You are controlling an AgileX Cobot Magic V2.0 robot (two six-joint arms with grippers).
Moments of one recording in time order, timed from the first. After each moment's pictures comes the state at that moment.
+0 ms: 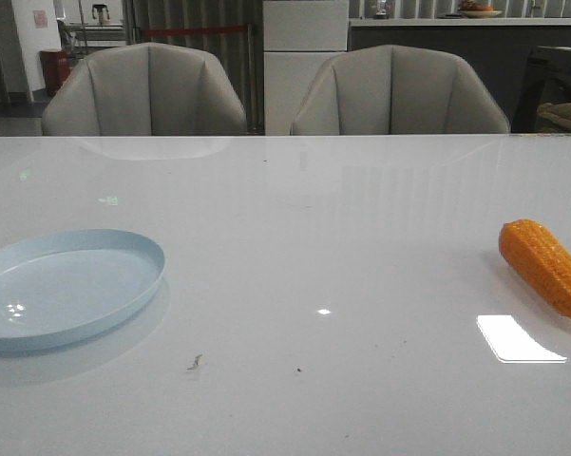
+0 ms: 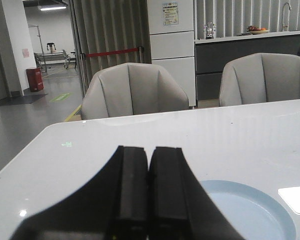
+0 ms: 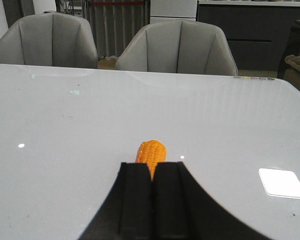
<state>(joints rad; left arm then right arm) -0.10 -0.01 0.01 0.07 -0.01 0.05 0.09 -0.01 0.03 0.02 0.08 -0.01</state>
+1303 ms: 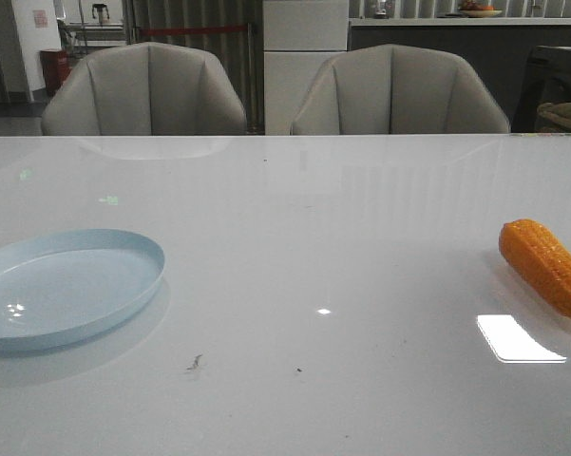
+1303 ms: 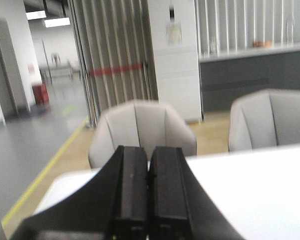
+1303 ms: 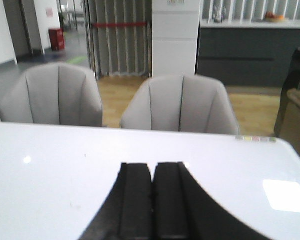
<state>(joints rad) -0.10 0.59 -0.67 0.10 0.10 0.05 0.09 0.67 -0.80 0.02 0.24 0.02</state>
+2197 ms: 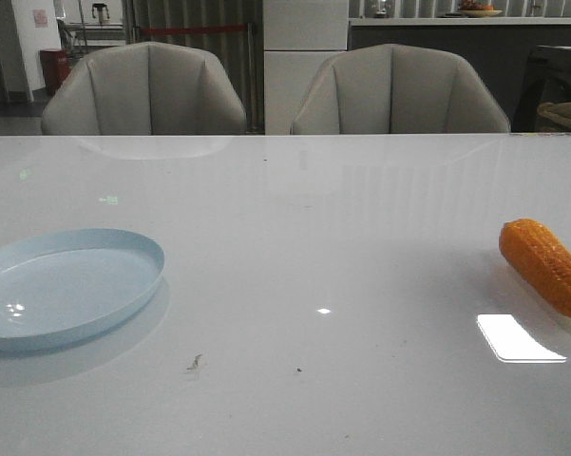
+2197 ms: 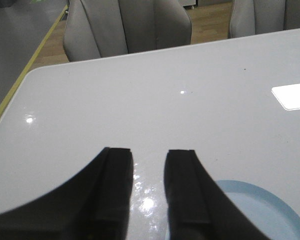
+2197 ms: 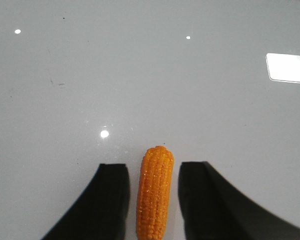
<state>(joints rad) -0.10 0.95 -0.67 0.10 0.12 0.05 0.09 0.99 -0.80 0.02 0.39 0.02</state>
